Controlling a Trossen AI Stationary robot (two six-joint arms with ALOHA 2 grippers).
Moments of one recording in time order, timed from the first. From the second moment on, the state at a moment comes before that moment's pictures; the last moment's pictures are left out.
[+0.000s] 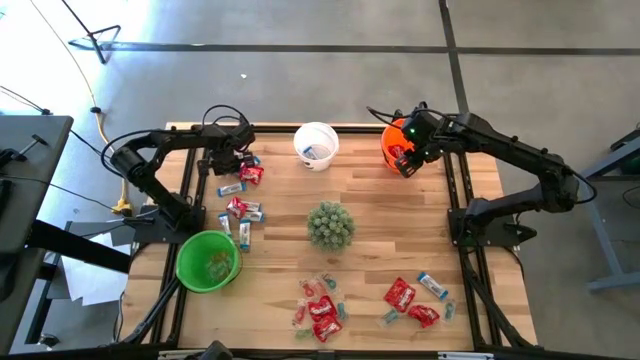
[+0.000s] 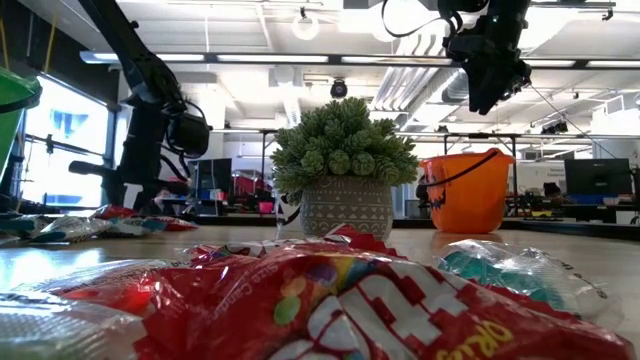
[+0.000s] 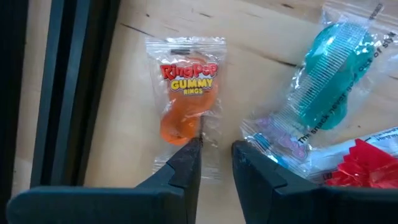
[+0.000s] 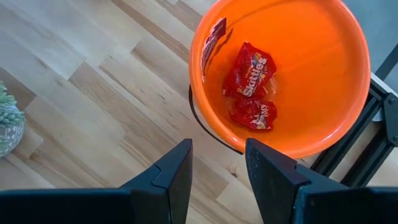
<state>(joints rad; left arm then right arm) 0.89 1.60 0.78 -0.79 -0.24 -0.98 -0.50 1.24 1.26 -1.23 0.17 0.34</state>
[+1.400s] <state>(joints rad) 0.83 1.42 0.82 -0.82 -0.23 -0.93 -0.50 1.24 1.26 -1.21 0.17 0.33</state>
